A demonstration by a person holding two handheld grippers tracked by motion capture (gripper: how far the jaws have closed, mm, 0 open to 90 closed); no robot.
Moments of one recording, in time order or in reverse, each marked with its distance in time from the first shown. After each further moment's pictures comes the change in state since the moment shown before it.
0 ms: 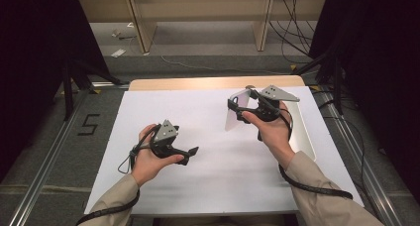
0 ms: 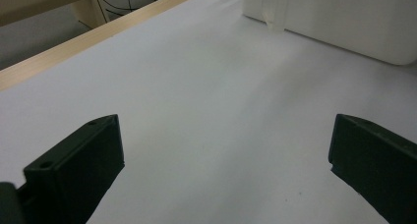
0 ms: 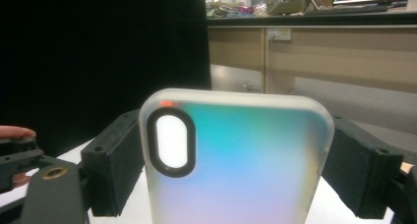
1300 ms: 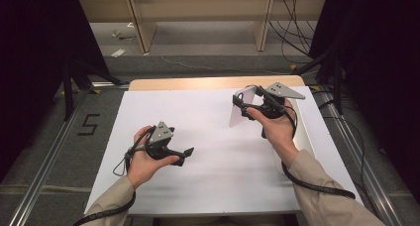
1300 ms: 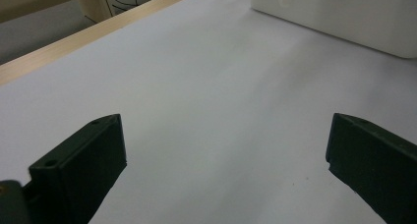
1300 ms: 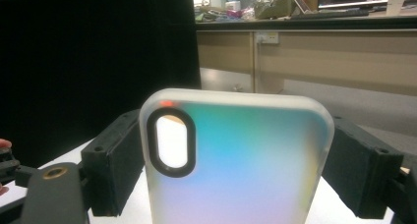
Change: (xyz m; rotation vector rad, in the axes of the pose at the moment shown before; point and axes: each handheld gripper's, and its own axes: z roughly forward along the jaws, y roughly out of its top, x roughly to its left) left arm 0.005 -0.008 -0.009 0.010 0.019 -0.012; right arm -0.010 0.006 -0.006 -0.010 -0.041 0.010
